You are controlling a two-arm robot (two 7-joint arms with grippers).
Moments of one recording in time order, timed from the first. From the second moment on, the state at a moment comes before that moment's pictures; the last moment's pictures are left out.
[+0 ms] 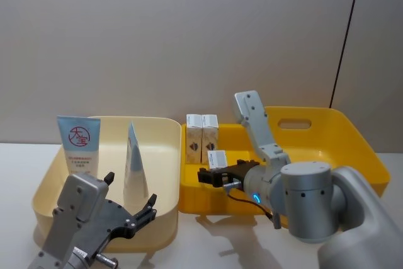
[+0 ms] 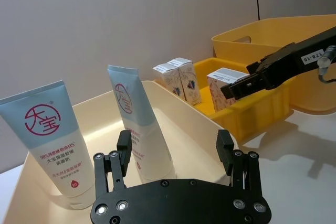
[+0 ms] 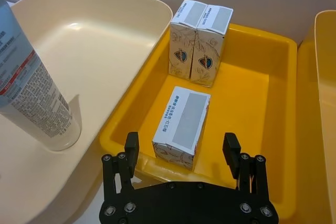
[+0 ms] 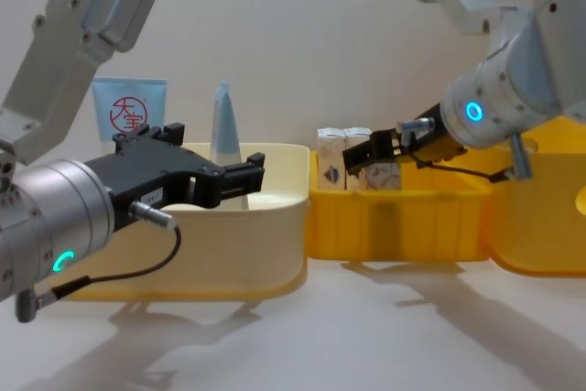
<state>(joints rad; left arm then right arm) -0.24 0.38 0.45 -1.63 -0.20 0.01 -0.01 0.65 0.06 -0.38 -1.28 0.23 0.78 0.01</state>
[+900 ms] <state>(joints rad) -0.24 0.38 0.45 -1.63 -0.20 0.01 -0.01 0.71 0.01 -0.40 -1.14 0.18 0.72 0.00</state>
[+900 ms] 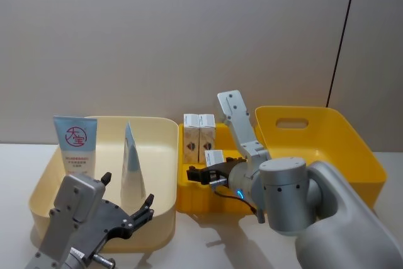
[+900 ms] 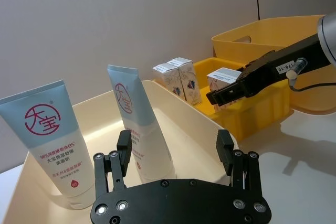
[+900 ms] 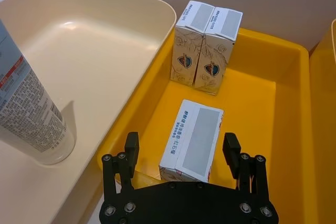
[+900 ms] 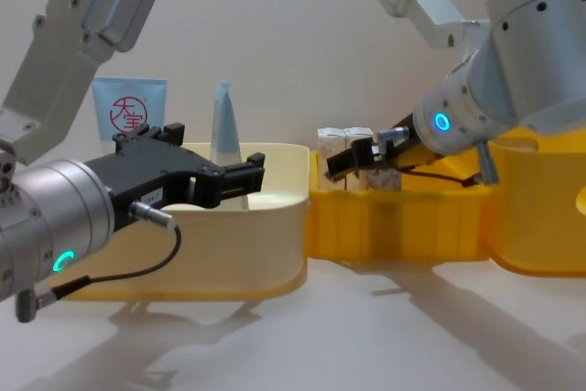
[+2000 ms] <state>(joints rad) -0.24 0.38 0.45 -1.63 -0.20 0.01 -0.01 0.72 0.00 -0.40 -1.12 0.17 0.69 0.01</state>
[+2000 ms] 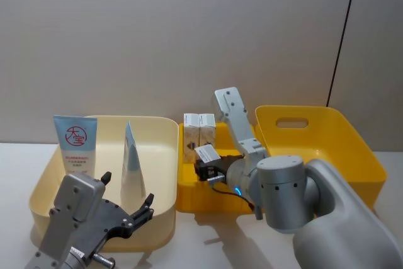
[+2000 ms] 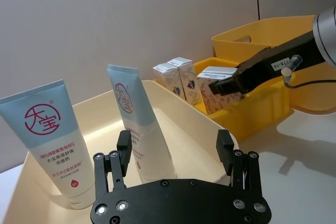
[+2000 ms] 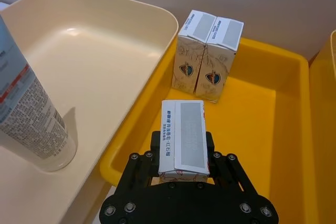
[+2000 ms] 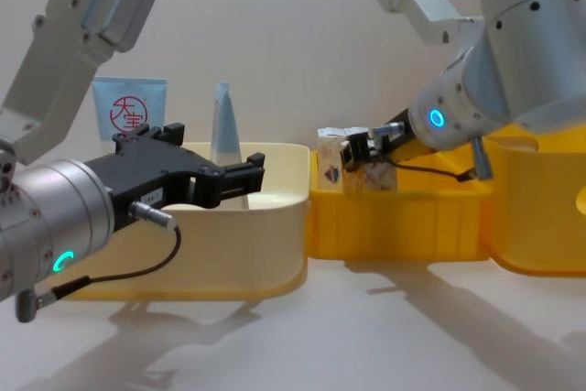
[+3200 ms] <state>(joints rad) -0.24 0.38 0.45 -1.63 -0.20 0.01 -0.01 0.66 0.10 -0.33 -1.34 0.09 0.38 -0.05</state>
